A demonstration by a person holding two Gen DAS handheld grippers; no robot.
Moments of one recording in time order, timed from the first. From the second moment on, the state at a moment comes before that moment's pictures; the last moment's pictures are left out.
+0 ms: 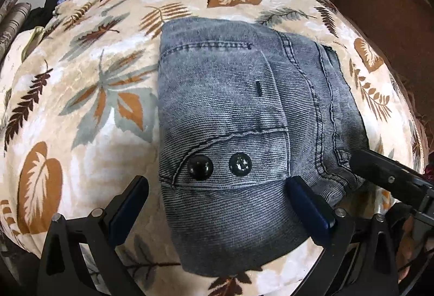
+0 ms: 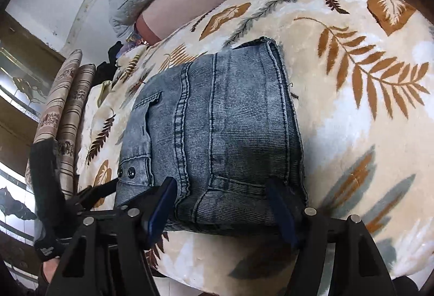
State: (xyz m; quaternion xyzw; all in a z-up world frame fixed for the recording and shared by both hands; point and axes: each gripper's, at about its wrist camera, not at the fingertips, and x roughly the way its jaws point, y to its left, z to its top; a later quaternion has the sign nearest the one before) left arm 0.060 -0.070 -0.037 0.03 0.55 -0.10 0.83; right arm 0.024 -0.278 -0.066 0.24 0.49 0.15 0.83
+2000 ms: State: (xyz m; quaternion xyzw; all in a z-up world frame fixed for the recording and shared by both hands) left arm 0.135 -0.018 -0.058 -0.21 0.57 -0.18 0.77; right arm 0.092 -0.330 -0.097 0.35 0.56 0.17 0.73
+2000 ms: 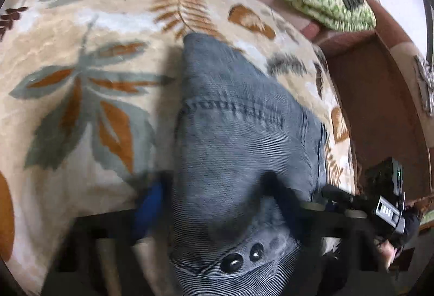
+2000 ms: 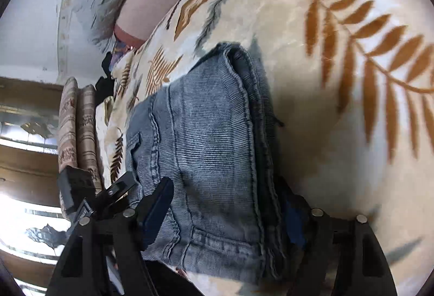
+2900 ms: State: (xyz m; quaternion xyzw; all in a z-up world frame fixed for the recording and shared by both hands) left arm 0.159 0.059 0.041 -0.10 0.43 -0.11 0.89; right arm 0.141 -0.222 0.014 0.27 0.45 0.25 0.82
